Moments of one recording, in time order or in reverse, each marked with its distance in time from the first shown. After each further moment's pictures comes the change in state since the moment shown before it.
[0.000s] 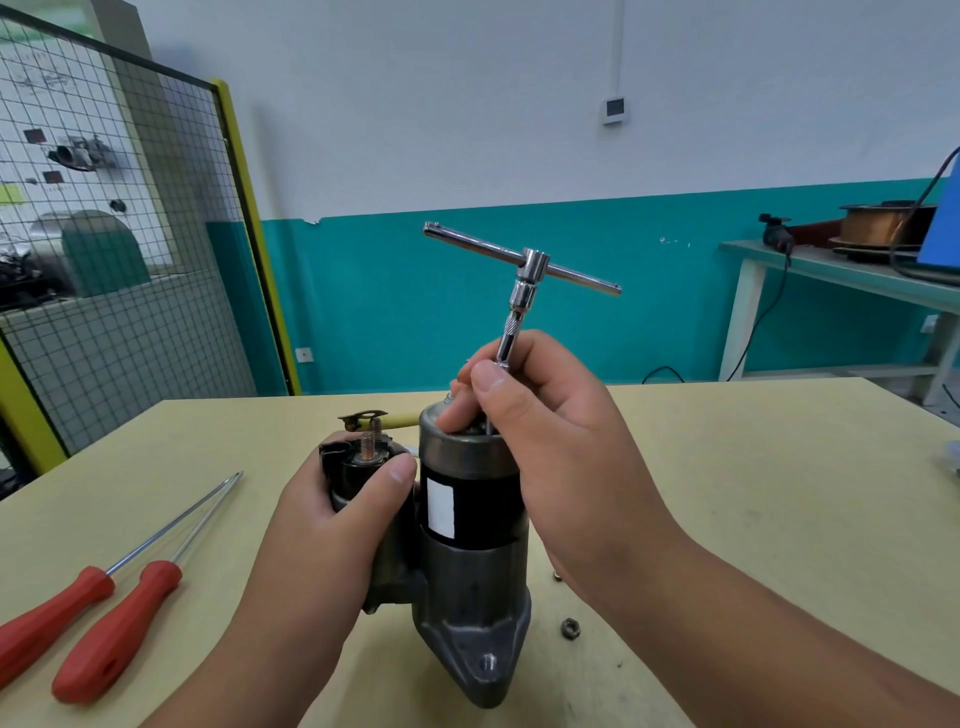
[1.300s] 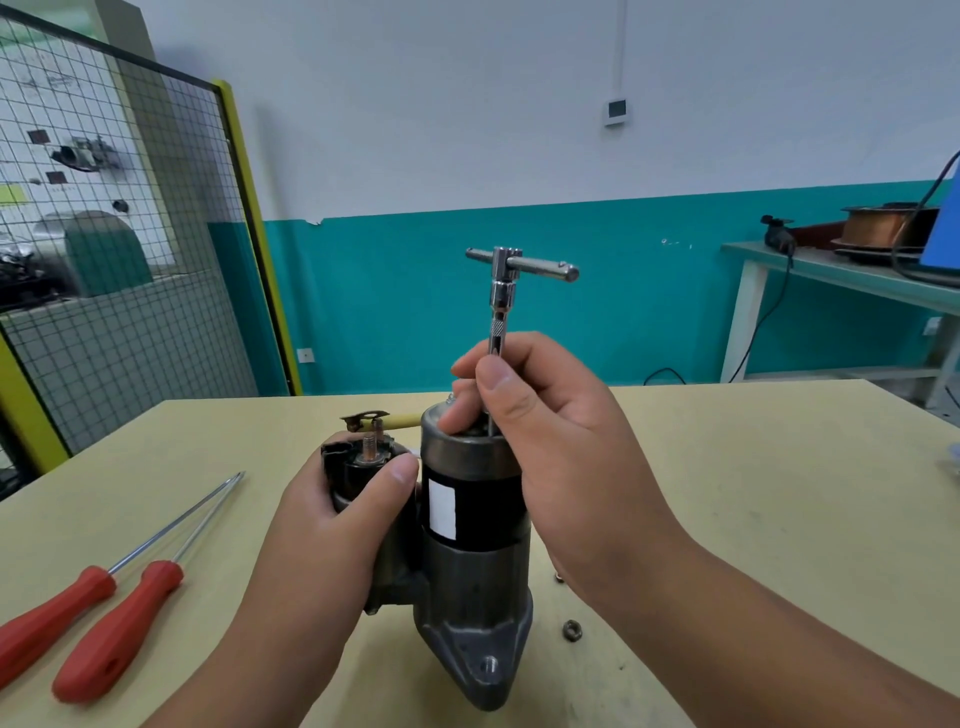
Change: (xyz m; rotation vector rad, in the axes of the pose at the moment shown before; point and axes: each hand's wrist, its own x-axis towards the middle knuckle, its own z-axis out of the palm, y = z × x) left_hand 0.000 0.000 0.001 -0.036 -0.001 0.005; right_hand 0.000 -0.001 0.001 -0.033 0.009 -0.033
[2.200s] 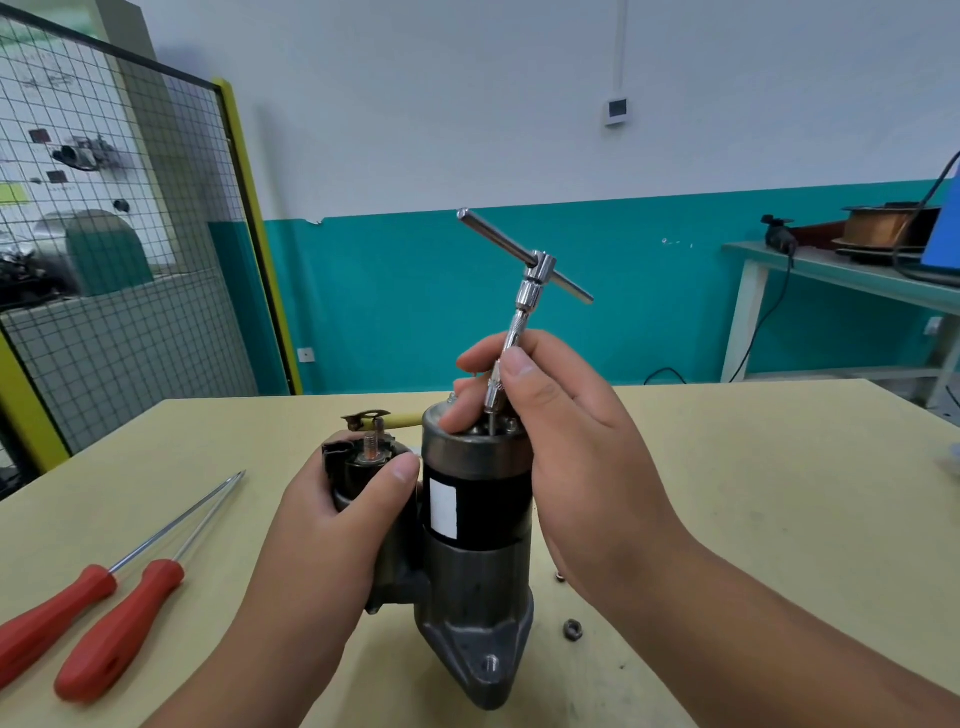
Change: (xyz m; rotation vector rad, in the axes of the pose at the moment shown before) left_hand 0.000 -0.001 0.000 -0.008 0.007 0.007; right_hand -0.002 0.000 -0.001 0.104 -0.005 0.027
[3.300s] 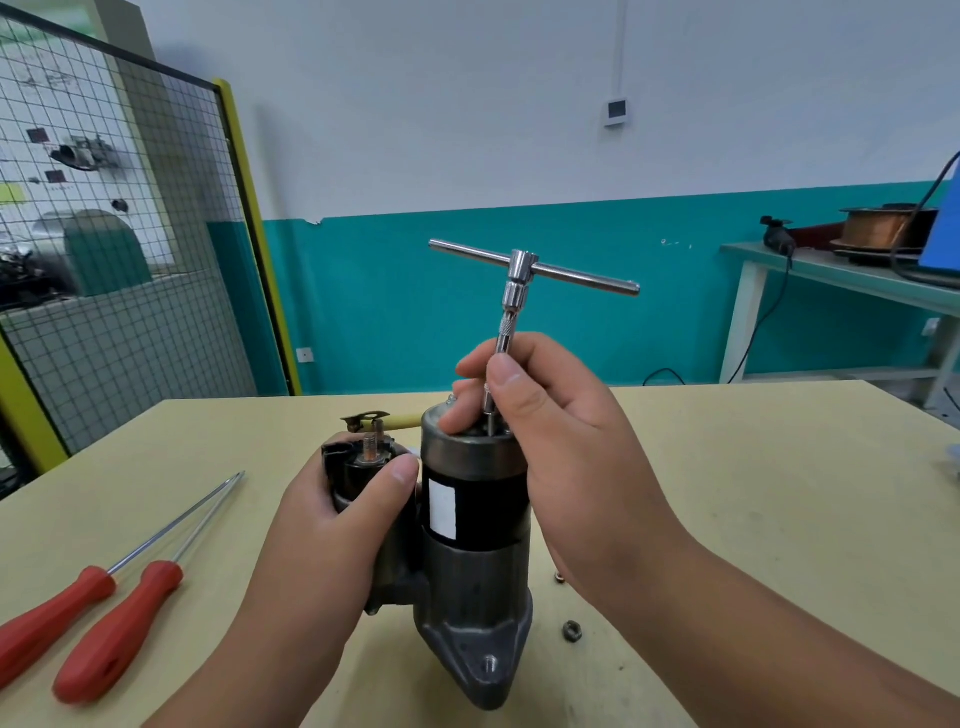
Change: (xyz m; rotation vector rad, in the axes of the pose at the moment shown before) left_hand 0.001 0.002 0.000 0.018 -0.011 -0.008; right_hand 0.002 0.001 0.000 -0.056 -0.009 0.000
